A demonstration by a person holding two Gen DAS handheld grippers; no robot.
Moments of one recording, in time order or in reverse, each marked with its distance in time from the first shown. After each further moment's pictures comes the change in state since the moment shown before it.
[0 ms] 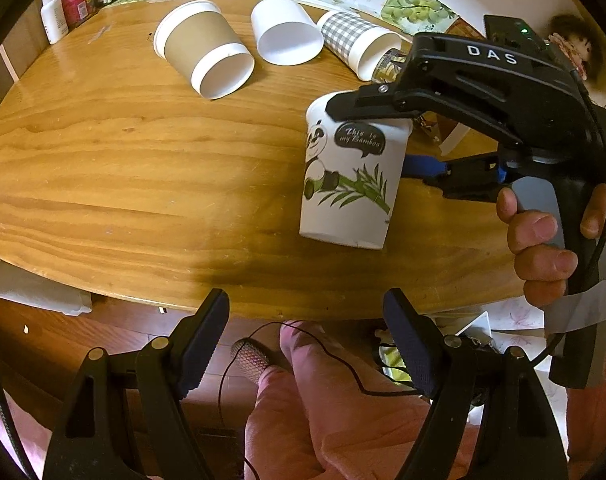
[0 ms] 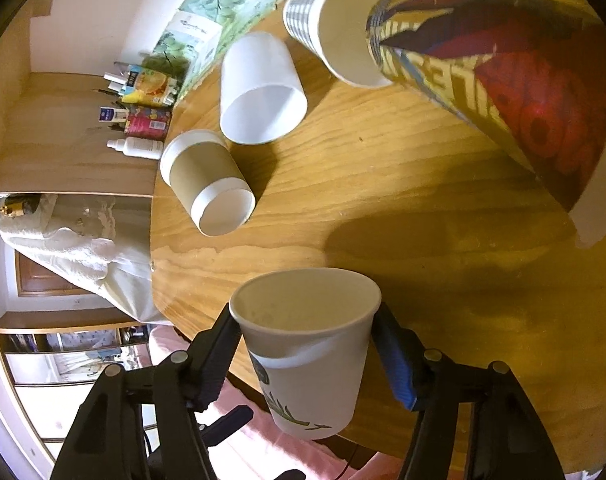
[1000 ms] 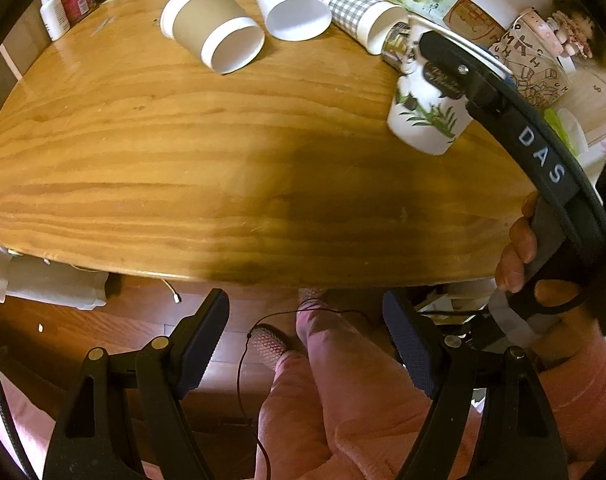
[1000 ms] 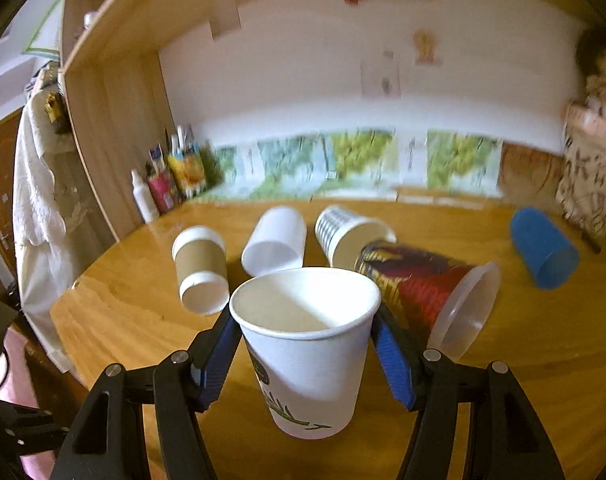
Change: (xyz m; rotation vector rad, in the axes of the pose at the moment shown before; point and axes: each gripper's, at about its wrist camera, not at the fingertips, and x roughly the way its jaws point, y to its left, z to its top) left arm 0.007 0.007 -0.015 0.029 0.062 0.053; right arm -0.044 0.032 -0.086 -0.578 -0.799 -0.340
